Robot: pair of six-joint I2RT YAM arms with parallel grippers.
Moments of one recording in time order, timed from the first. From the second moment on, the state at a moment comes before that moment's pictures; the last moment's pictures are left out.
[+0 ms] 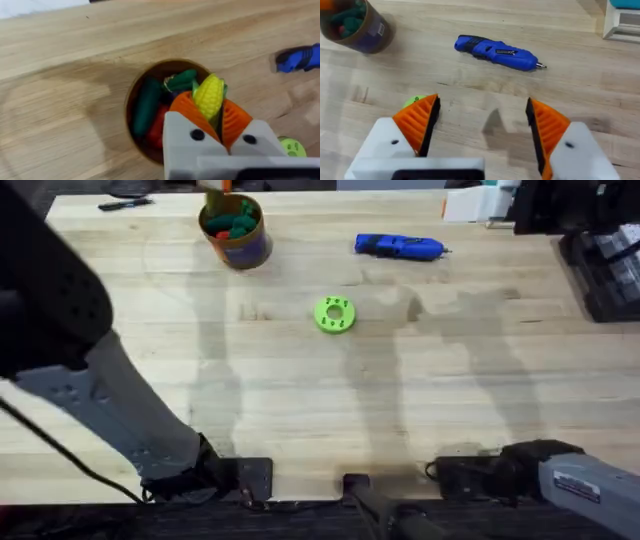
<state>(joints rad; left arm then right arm) 0.19 2.00 1.81 -0.78 0.51 0.25 0.09 1.20 1.23 -0.78 -0.18 0.08</state>
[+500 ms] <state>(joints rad) 0.17 2.07 1.81 -0.77 0.50 0.23 0.09 1.20 1.23 -0.79 -0.18 0.08</state>
